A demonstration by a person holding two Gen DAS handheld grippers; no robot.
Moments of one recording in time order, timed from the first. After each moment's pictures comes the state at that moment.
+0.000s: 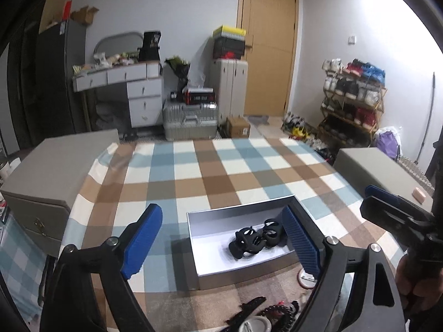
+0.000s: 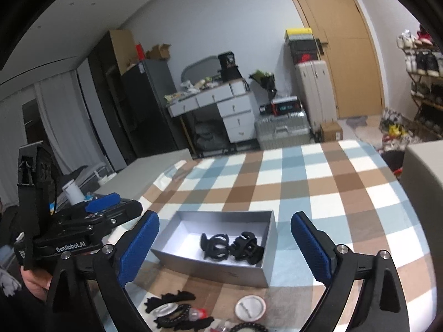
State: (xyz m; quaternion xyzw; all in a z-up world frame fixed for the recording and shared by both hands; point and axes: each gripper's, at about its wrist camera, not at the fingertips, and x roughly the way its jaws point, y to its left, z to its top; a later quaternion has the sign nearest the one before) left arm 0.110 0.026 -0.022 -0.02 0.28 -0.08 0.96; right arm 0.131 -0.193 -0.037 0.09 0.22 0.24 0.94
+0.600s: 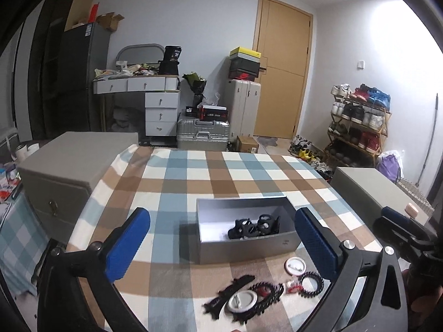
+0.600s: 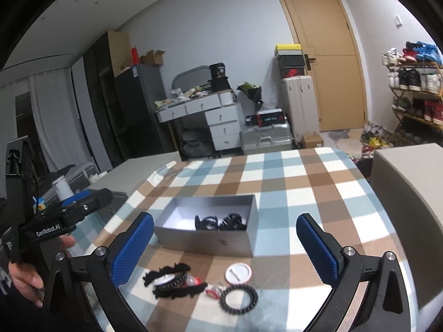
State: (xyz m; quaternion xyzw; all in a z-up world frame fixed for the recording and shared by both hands) left arm 0.048 0.032 -0.030 -0.05 0.23 -0.03 0.97; right arm 0.064 -0.210 -0.042 0.06 0.20 0.20 0.96
